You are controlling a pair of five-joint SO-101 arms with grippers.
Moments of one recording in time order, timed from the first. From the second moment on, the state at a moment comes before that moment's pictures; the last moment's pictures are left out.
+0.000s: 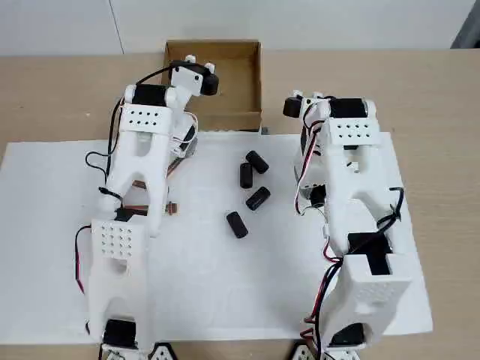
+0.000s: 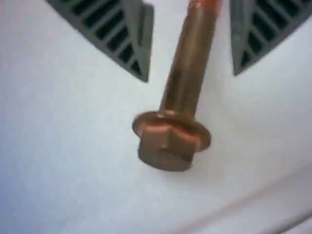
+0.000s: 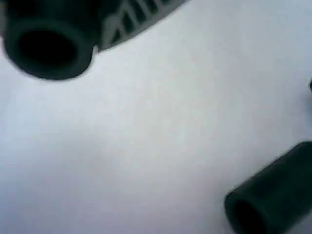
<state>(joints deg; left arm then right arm) 2.8 48.0 -49.5 94.8 -14.7 -5.5 17.6 -13.0 96.4 6.7</state>
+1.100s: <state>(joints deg) 3.0 53.7 -60.4 98.8 -14.4 -5.3 8.7 -12.9 96.4 6.7</state>
